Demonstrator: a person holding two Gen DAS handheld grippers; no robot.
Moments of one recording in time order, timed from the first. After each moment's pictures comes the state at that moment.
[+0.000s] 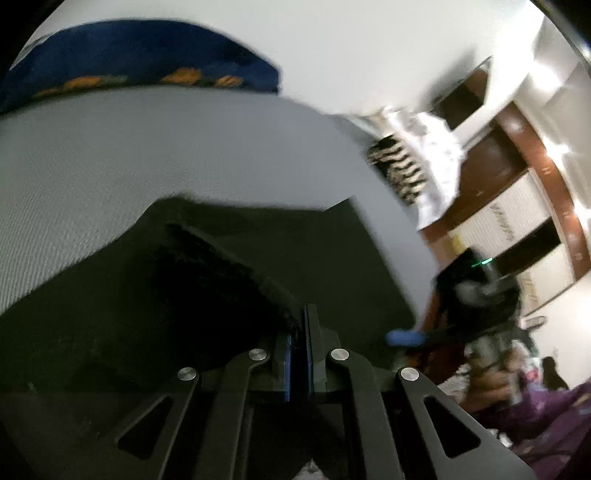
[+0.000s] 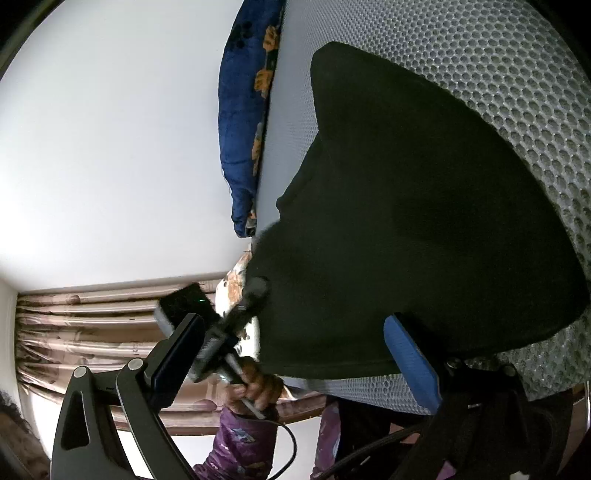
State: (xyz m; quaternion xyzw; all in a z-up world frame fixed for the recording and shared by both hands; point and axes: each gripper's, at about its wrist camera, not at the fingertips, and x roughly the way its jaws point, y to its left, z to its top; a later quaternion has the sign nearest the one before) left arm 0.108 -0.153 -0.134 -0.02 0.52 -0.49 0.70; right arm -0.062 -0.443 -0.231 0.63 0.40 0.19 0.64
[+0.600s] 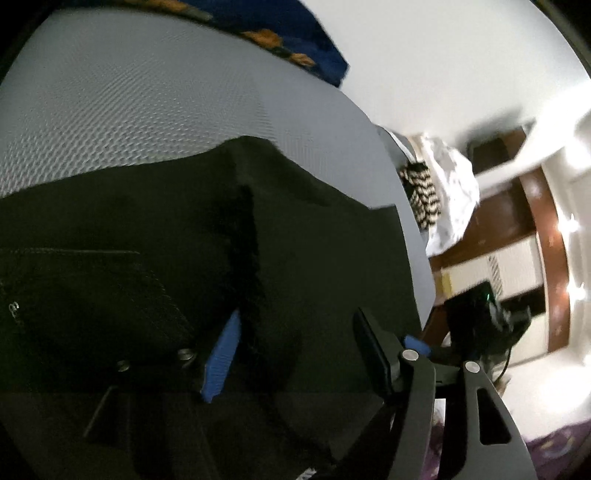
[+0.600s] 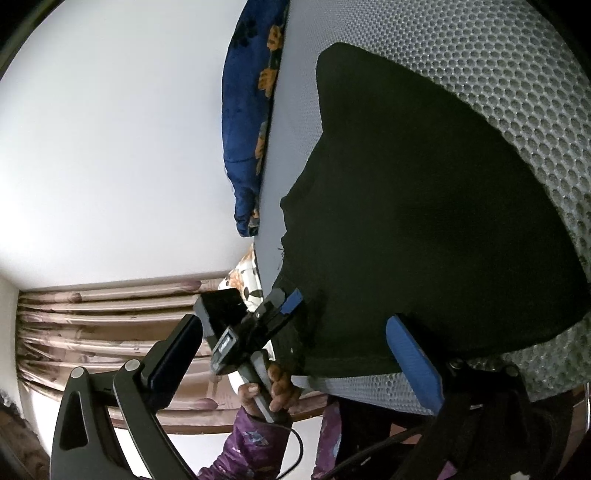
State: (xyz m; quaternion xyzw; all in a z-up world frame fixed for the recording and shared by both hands) left arm 0.133 -0.115 -0.172 -0.15 0.58 -0.43 0.67; right arm -0.060 -0.444 -0.228 0.63 0.39 0.20 0.64
